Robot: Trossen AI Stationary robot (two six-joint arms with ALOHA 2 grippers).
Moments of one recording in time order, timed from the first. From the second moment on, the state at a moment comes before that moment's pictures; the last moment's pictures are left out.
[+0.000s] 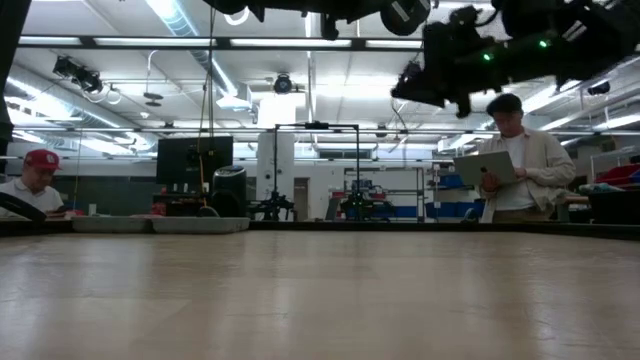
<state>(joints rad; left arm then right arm) 0.20 1.70 1.38 0.44 -0.04 0.07 -0.08 1.20 0.41 0.78 0.48 0.14</state>
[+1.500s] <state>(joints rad) 0.20 1.72 1.38 0.49 -0.31 -0.20 0.04 1.31 0.63 0.53 0.72 -0.25</state>
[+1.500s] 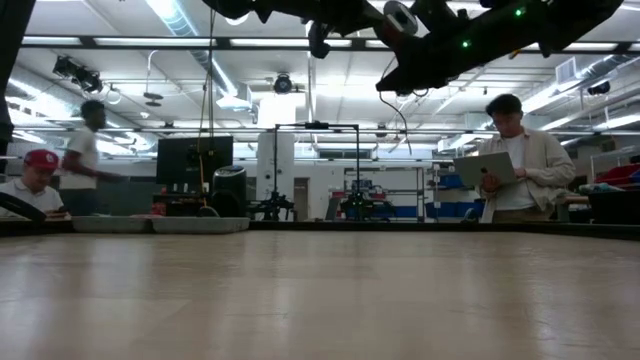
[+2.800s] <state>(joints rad) 0.26 1.73 1.30 0.44 -0.09 -0.12 0.17 1.08 0.69 0.22 0.66 -0.20</state>
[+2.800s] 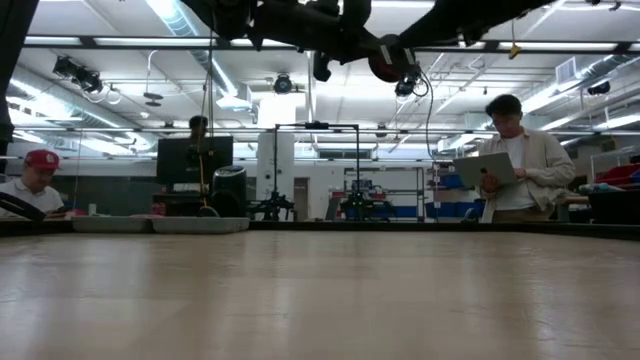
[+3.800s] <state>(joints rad) 0.26 1.73 0.93 1.10 0.34 0.10 0.03 0.90 0.75 0.04 0.30 -0.08</state>
